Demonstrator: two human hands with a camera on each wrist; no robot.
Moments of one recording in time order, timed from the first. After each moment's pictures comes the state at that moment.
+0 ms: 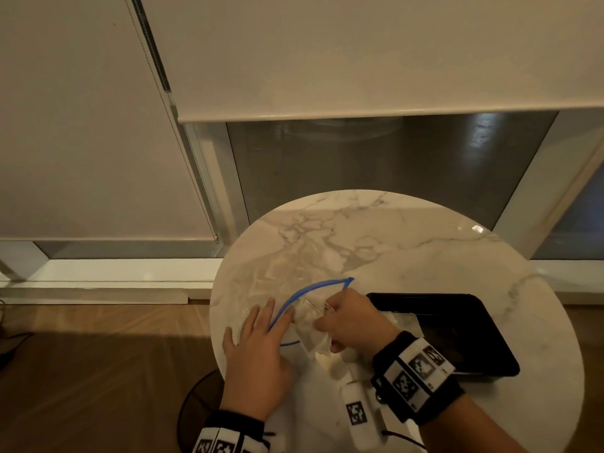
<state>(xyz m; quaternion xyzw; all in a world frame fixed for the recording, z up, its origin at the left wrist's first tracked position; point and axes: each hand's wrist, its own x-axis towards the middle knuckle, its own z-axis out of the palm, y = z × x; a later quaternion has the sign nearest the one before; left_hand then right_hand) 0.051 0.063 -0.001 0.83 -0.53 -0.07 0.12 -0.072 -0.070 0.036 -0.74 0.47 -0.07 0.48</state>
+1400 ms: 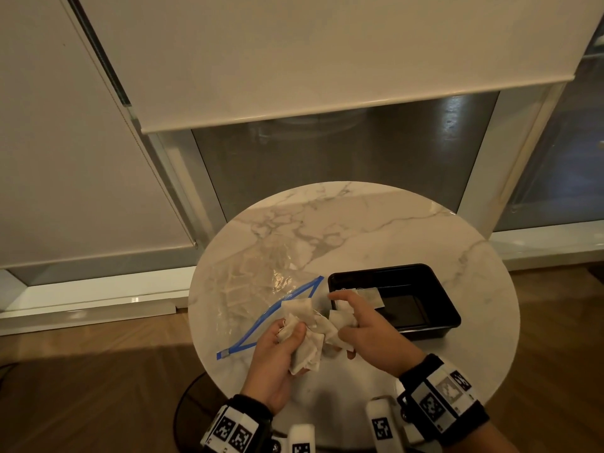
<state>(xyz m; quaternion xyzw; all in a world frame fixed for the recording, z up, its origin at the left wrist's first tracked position) -0.022 0.053 -0.021 0.52 -0.16 -0.55 0.63 -0.184 -0.038 0.009 -0.68 0.36 -0.18 0.61</state>
